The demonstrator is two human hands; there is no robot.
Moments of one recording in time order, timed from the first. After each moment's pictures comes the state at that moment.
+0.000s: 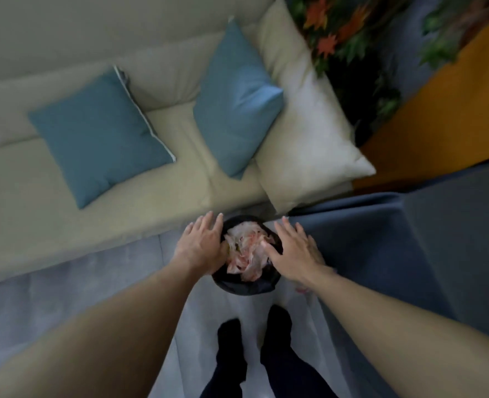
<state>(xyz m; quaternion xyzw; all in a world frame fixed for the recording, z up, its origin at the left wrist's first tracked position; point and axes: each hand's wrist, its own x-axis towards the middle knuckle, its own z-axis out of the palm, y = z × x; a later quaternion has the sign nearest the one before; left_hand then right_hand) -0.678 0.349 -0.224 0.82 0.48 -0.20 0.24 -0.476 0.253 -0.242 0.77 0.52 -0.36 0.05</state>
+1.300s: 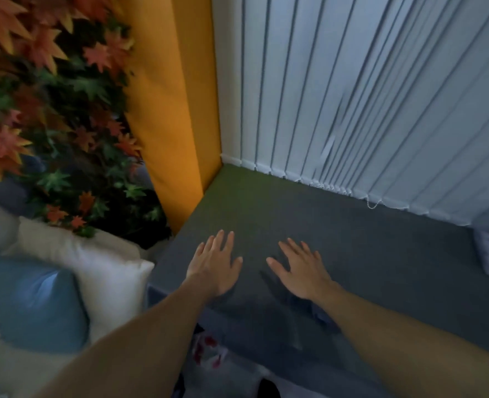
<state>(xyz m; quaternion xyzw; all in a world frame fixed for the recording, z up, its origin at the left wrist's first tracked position) -0.345 0.112 0.054 0.98 0.06 -0.15 0.14 -0.285 -0.110 0.029 0.96 0.17 -0.19 -0.12</state>
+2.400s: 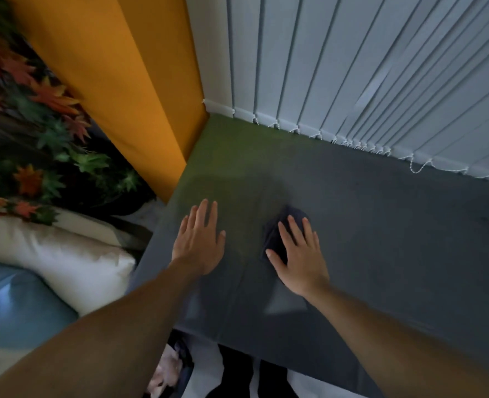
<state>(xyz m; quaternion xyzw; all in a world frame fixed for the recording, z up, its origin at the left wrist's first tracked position) -0.220 0.180 -0.064 0.98 0.06 -0.15 0.13 -0.205 -0.066 -0.104 0.97 0.15 -0.13 -0.10</state>
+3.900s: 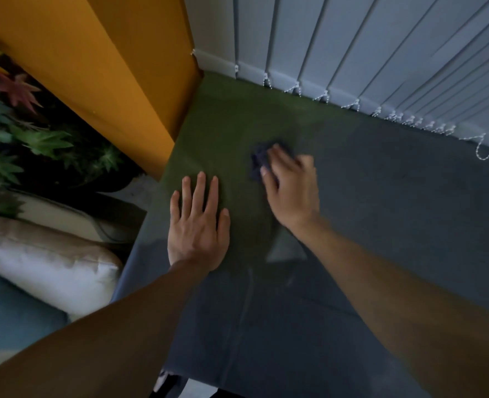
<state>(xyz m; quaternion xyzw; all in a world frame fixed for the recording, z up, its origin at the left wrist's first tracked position) -0.167 0.191 -0.130 0.99 0.09 -0.04 0.10 -0.056 0.017 -0.133 0.96 0.18 0.10 -0.21</state>
